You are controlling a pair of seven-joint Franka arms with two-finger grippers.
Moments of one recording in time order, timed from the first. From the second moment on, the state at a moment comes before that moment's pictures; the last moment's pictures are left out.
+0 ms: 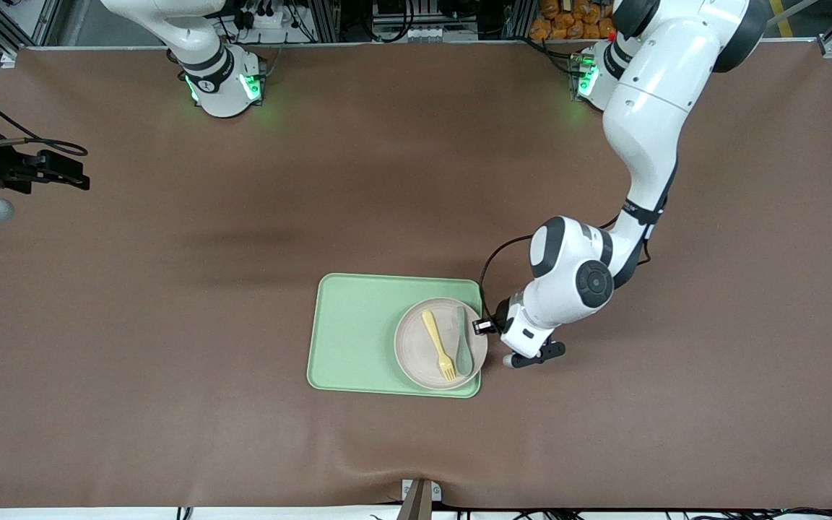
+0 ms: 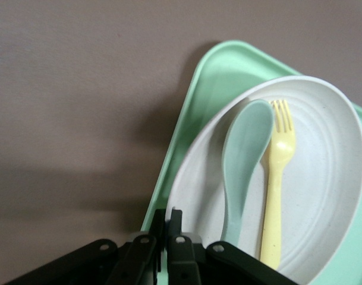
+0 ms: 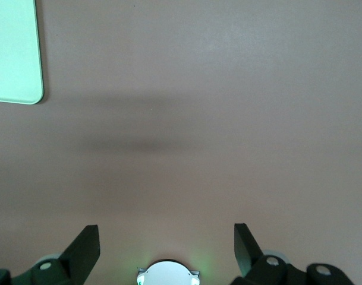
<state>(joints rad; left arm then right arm) -0.36 0.84 -0.15 -1.45 -0.35 2.43 -0.46 0.03 0.01 -0.09 -1.64 0.01 1.45 -0.11</state>
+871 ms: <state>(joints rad) -0.37 0.85 -0.14 -1.39 -0.34 2.48 -0.35 0.13 0.08 -0.08 -1.65 0.08 1.46 -0.11</state>
